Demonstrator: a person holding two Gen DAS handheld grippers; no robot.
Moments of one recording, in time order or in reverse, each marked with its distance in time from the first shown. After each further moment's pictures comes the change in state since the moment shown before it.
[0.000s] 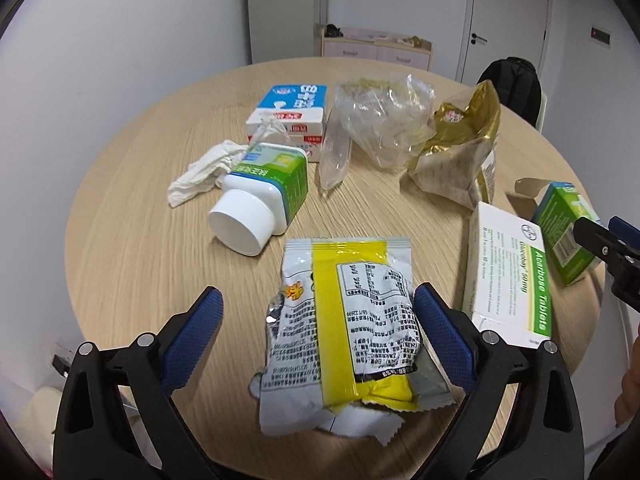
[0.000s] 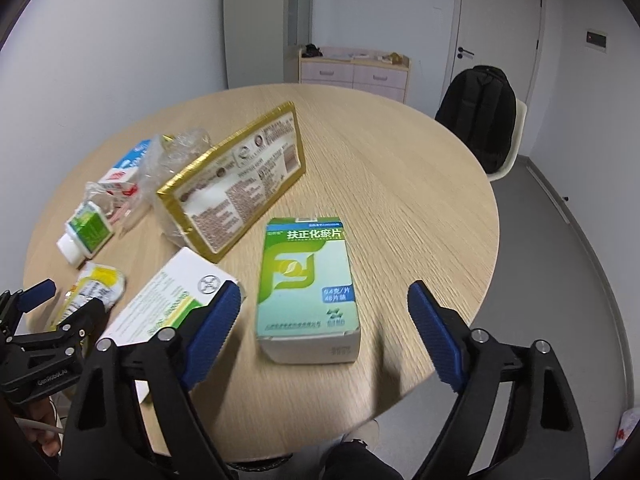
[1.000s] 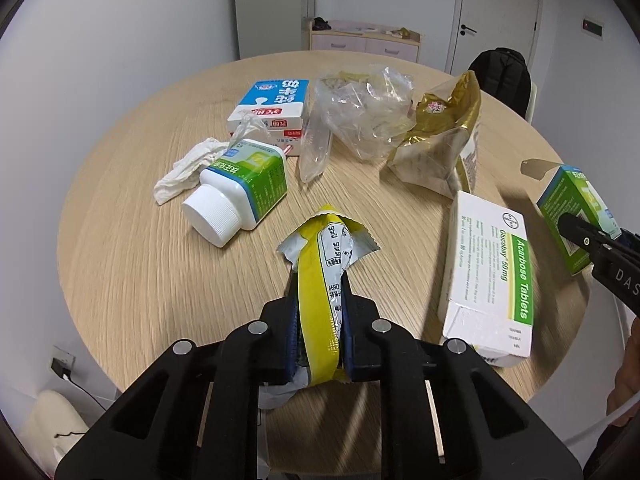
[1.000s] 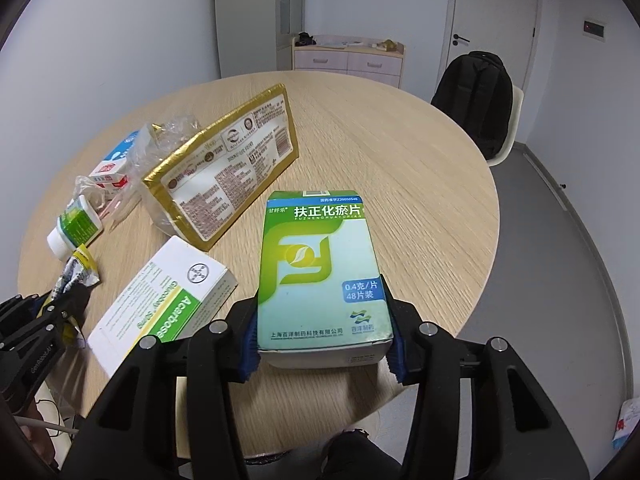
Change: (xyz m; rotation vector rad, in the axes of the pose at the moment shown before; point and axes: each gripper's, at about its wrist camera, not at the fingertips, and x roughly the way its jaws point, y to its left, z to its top) left arm -0.001 -0.013 0.006 0.027 0.018 -0.034; right arm 0.000 0.003 -0.007 0.015 0.034 -0.012
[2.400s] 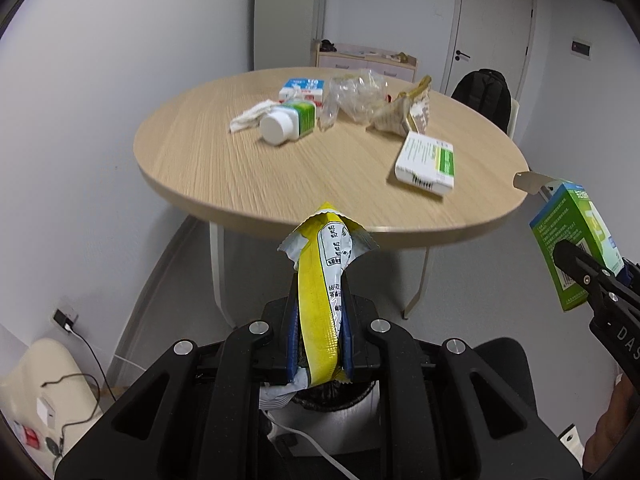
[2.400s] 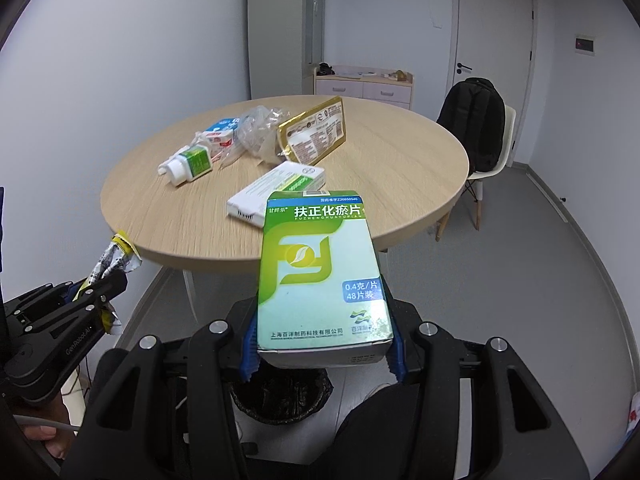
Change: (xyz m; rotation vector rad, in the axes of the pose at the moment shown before) left arm -0.115 0.018 -0.129 -0.053 -0.082 -0.026; right arm -0.147 0.044 -0.131 -0.022 -0.114 0.038
